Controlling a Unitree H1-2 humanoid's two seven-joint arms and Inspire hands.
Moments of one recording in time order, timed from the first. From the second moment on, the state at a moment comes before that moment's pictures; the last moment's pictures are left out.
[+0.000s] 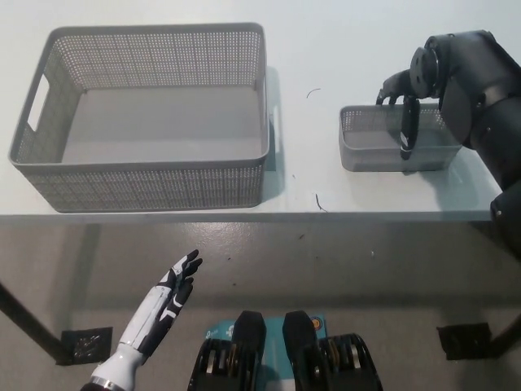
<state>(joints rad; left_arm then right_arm) -0.11 0.18 -0.12 0.26 0.13 -0.34 -0.11 -1.42 -0.22 0.71 1.42 -0.68 0.05 0.67</state>
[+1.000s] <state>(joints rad) -0.11 0.18 -0.11 0.26 0.13 -0.34 -0.12 -1.30 -0.20 0.66 1.43 -0.67 0.03 0.29</state>
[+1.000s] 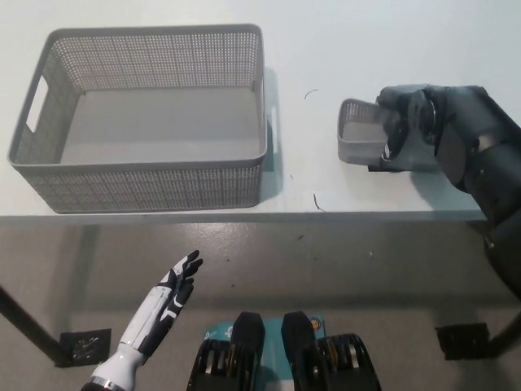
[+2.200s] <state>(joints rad) -0.11 0.18 -0.12 0.26 0.13 -0.34 -0.12 -1.68 -0.07 0.46 1.30 -0.62 -0.12 -0.04</state>
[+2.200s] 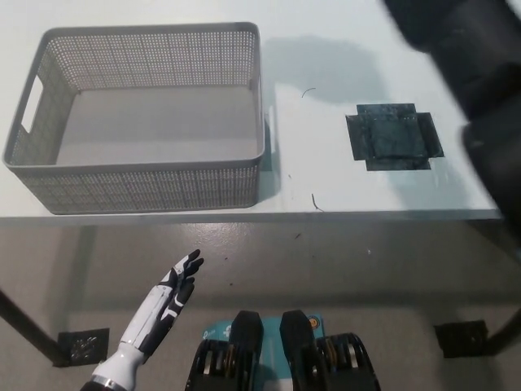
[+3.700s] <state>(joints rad) -0.15 0.20 -0.12 0.26 0.13 -0.34 -0.16 -1.67 0.24 0.53 1.46 -0.60 0.04 0.19</state>
